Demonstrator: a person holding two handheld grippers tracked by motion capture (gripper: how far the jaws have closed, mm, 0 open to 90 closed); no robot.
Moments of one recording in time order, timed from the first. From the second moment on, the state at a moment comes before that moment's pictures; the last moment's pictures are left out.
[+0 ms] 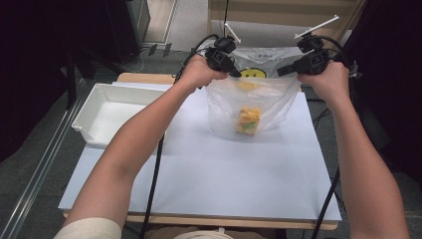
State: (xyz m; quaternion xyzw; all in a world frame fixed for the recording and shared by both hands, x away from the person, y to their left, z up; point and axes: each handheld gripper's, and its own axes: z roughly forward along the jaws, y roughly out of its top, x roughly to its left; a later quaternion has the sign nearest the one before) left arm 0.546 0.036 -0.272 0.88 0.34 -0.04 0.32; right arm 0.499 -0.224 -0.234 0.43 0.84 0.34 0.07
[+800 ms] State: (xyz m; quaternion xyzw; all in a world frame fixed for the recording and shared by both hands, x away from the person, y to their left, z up) left arm 0.494 0.055 -0.293 0.89 0.31 -0.07 0.34; right arm 0.462 -0.231 -0.270 0.45 0.83 0.32 0.05
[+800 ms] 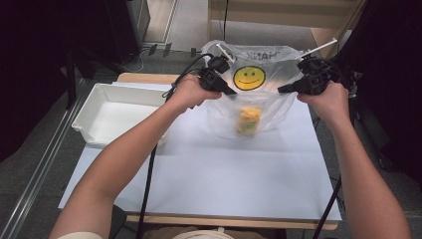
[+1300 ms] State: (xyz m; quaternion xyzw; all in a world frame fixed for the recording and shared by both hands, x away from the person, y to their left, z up) left arm 0.463 0.048 -0.299 0.90 0.27 -0.08 0.34; right arm 0.434 -0.232 -0.273 0.44 0.82 0.35 0.05
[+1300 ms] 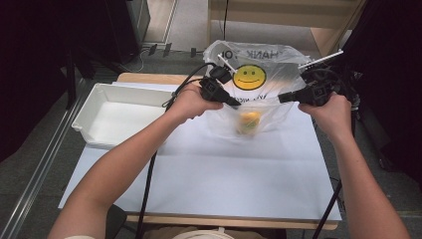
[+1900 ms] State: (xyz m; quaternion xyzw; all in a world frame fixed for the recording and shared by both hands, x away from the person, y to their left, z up) left arm 0.445 0.048 -0.299 0.90 0.25 -0.10 0.35; right arm 0.466 -0.186 -0.258 0.43 0.83 0.35 0.06
